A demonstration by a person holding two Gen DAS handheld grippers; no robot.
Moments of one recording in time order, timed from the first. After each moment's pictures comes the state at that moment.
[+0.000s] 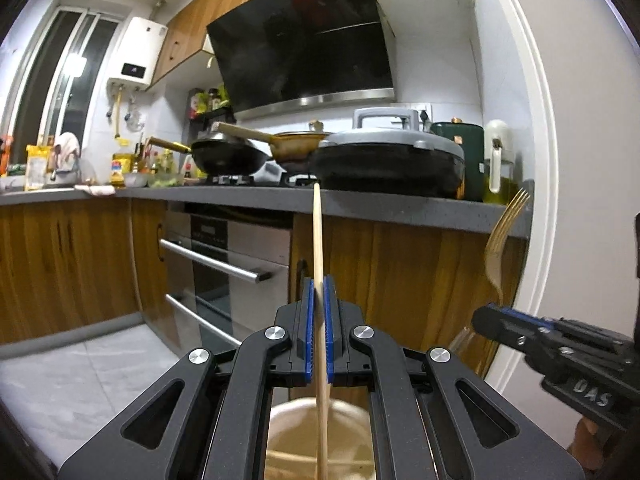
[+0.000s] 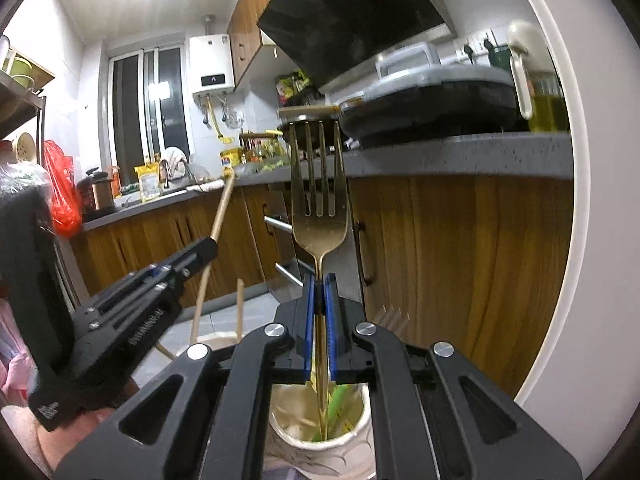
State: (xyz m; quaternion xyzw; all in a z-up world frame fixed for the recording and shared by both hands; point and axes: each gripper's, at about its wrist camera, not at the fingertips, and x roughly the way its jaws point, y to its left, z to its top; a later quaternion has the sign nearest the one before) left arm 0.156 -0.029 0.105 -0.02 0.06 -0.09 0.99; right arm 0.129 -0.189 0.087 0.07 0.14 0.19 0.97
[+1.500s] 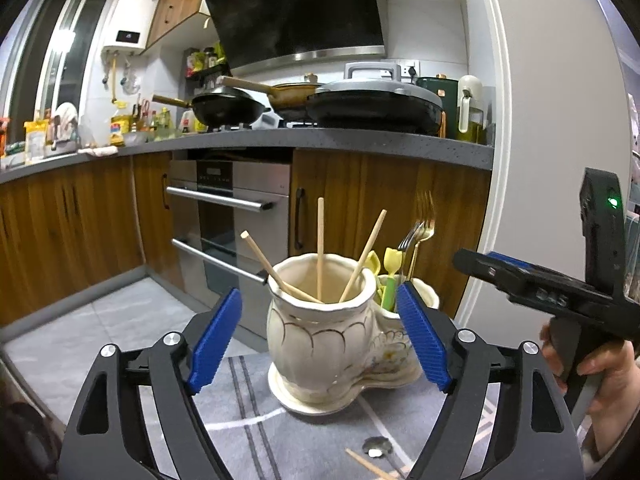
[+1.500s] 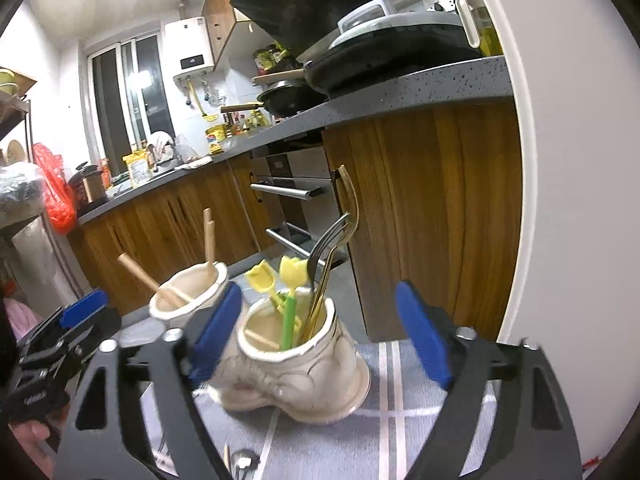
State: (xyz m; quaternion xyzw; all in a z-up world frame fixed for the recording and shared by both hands) left arm 0.059 -0.003 0.068 -0.01 0.15 -0.10 0.98; right arm 0.103 -0.219 0.051 0.09 0.19 0.19 0.96
